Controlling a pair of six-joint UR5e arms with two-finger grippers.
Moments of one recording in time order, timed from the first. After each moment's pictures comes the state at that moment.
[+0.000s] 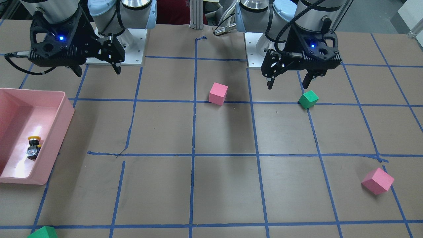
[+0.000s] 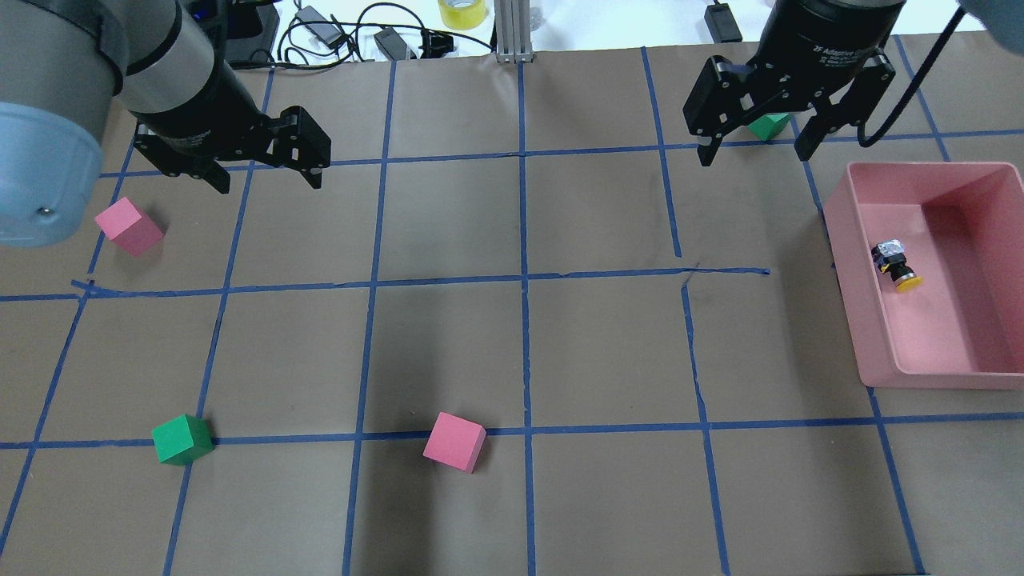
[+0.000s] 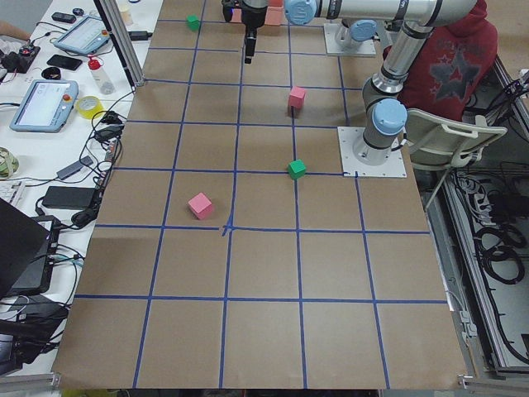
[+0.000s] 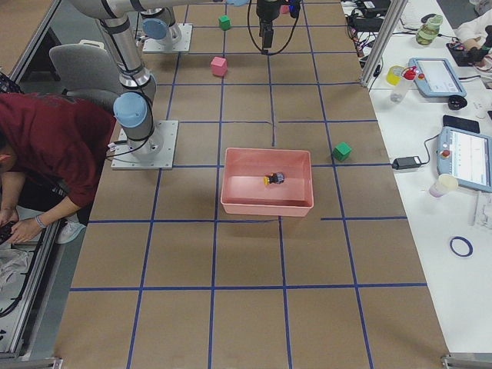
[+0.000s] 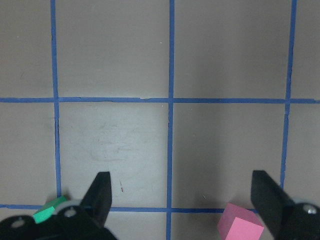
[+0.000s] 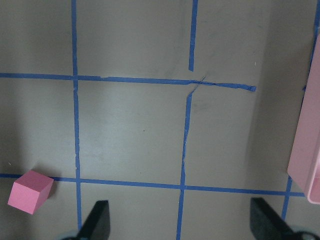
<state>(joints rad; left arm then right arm) -1.59 -1.51 -1.64 -1.42 1.60 -0.04 1.58 -1.54 1.42 -1.40 -1.52 -0.05</state>
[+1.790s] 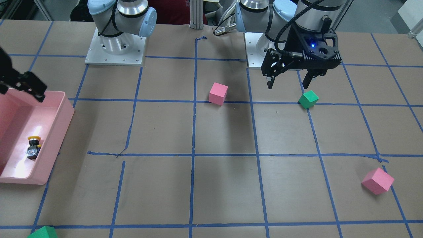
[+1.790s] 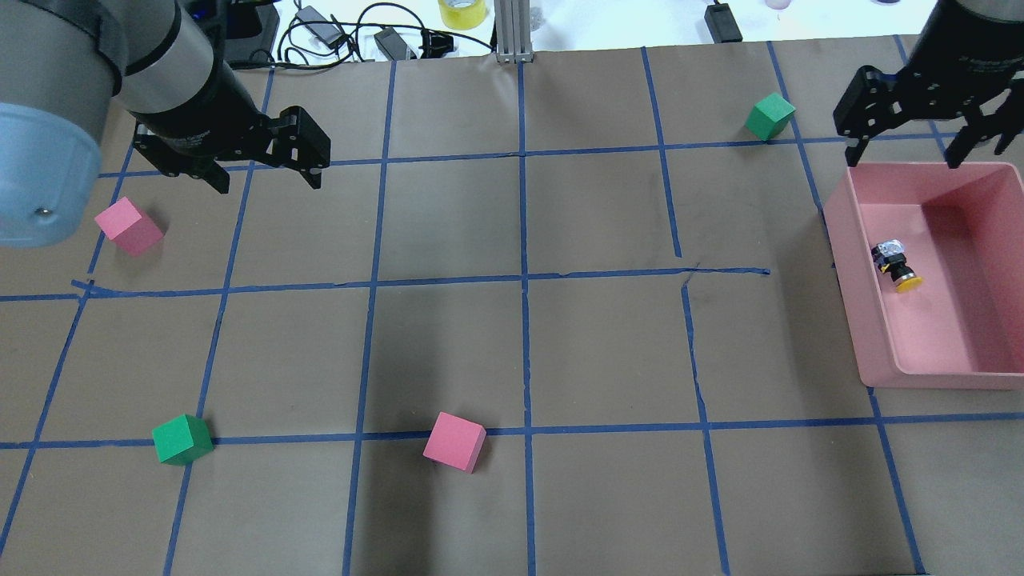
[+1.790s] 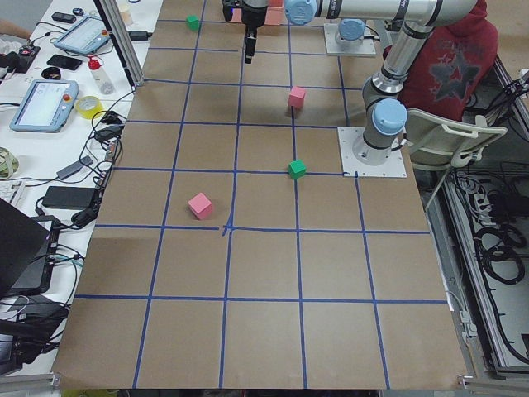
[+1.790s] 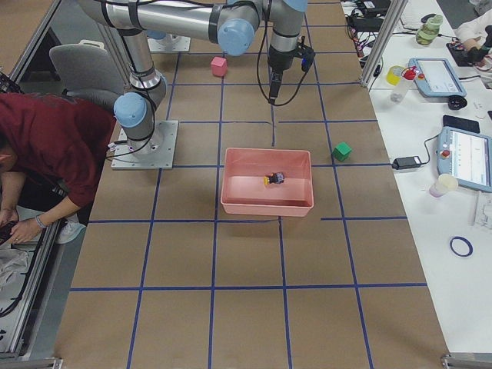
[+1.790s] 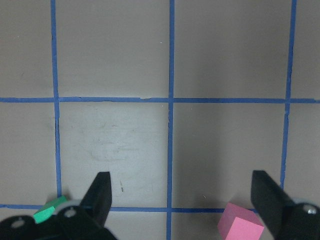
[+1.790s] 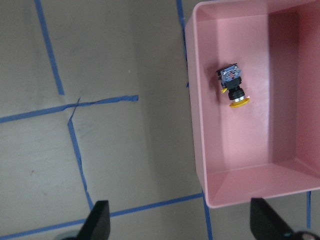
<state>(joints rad) -1.59 -1.51 -1.64 -1.42 1.60 -0.04 1.26 -1.49 1.53 -1.60 -1.68 -0.13</state>
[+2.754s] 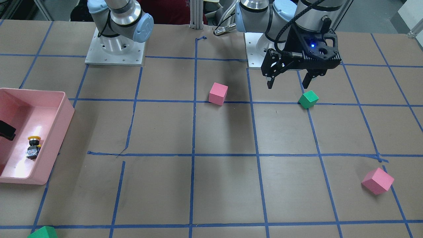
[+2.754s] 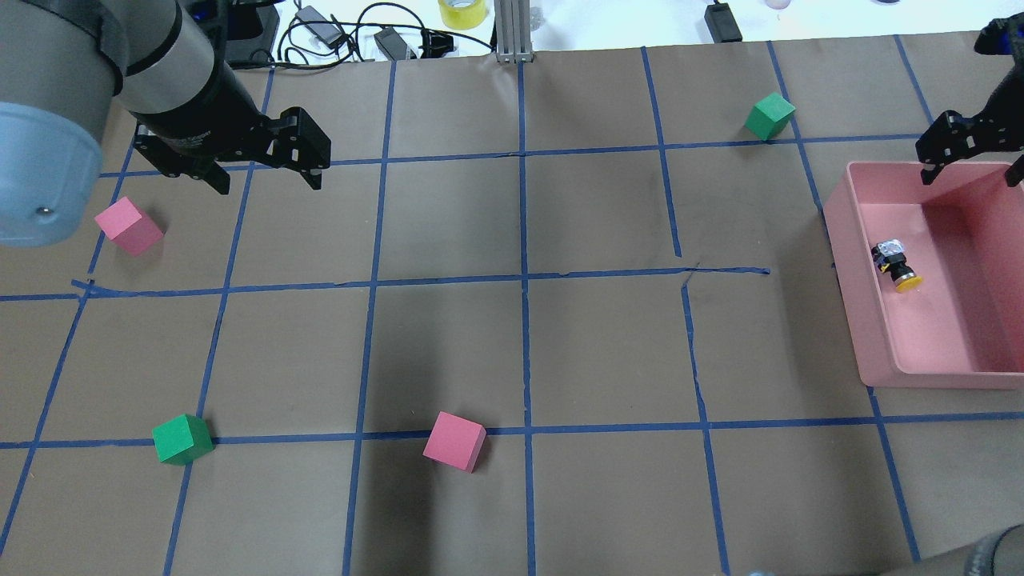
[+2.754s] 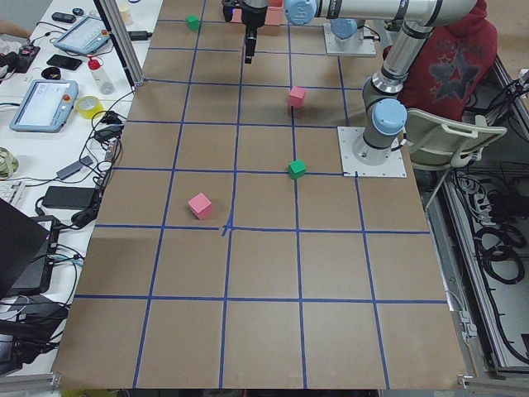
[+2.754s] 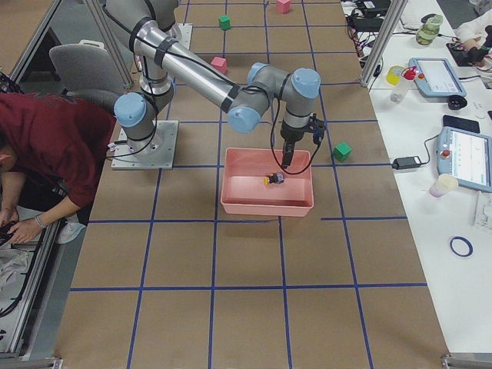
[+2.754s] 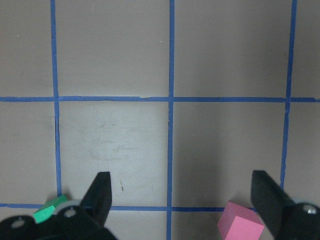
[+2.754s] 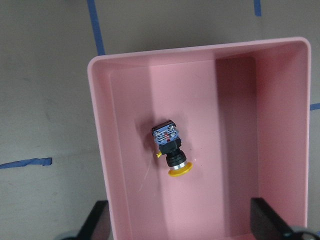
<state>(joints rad) -1.59 -1.51 -1.64 -1.42 1.60 -0.04 1.08 -1.27 1.65 -1.95 -1.73 -0.31</state>
